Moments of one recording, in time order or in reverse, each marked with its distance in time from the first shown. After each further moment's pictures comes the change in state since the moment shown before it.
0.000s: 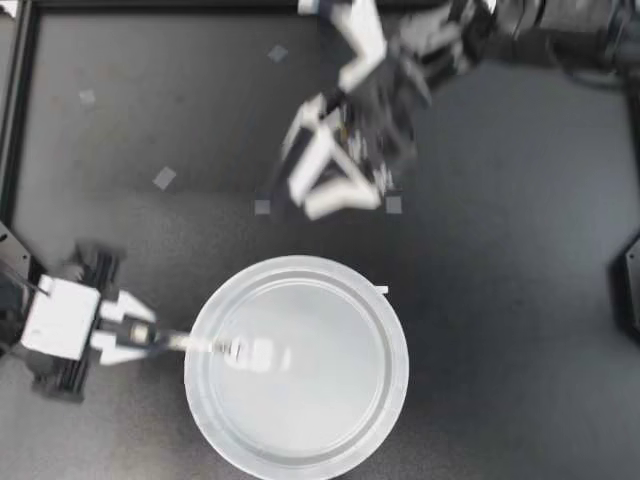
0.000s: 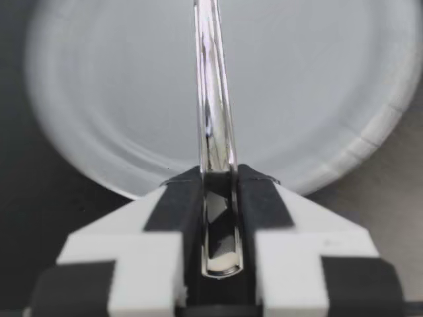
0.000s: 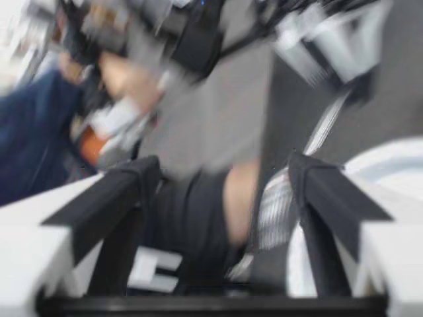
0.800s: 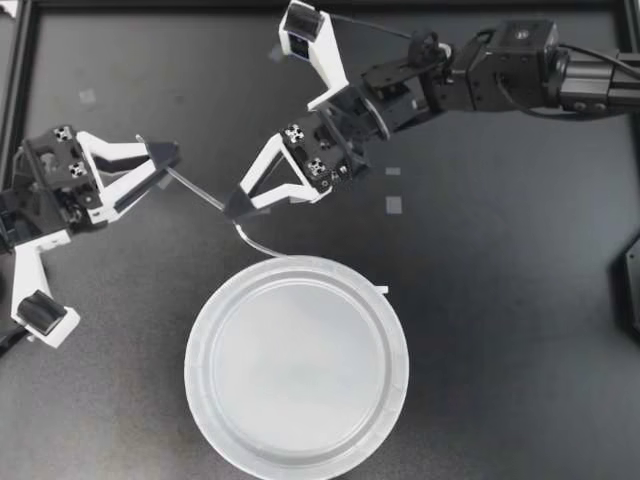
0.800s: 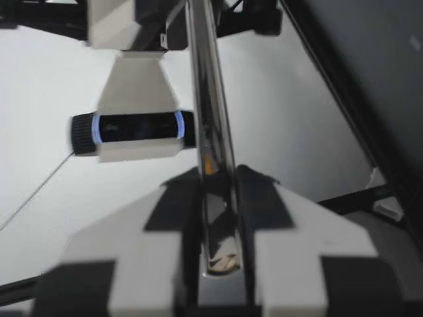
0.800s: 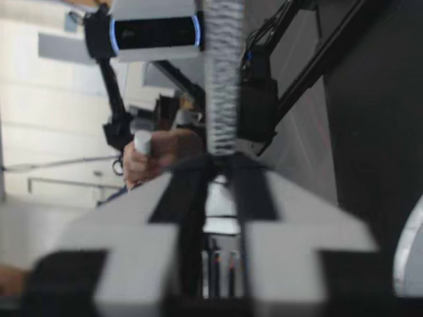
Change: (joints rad) left arm 0.166 -0.153 -0.144 0.871 0.431 0.675; right arm 0.017 0.115 0.014 0.318 -0.100 0.077
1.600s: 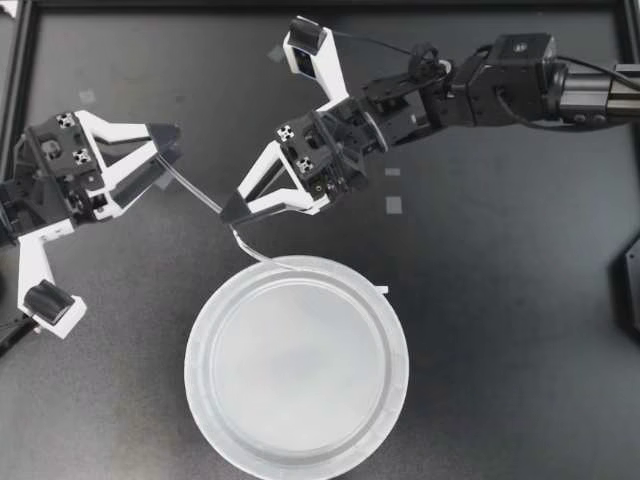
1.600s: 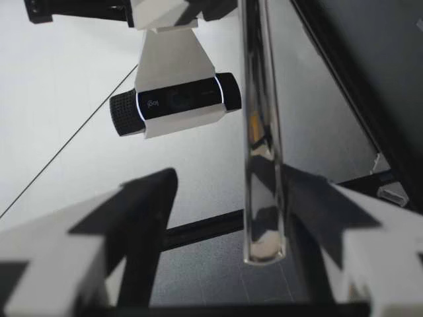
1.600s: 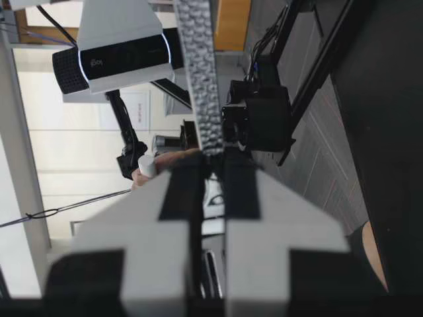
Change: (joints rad) left arm 0.023 0.011 -0.032 0.000 0.017 0.015; right arm 0.020 0.002 0.048 0.069 -0.087 0.107
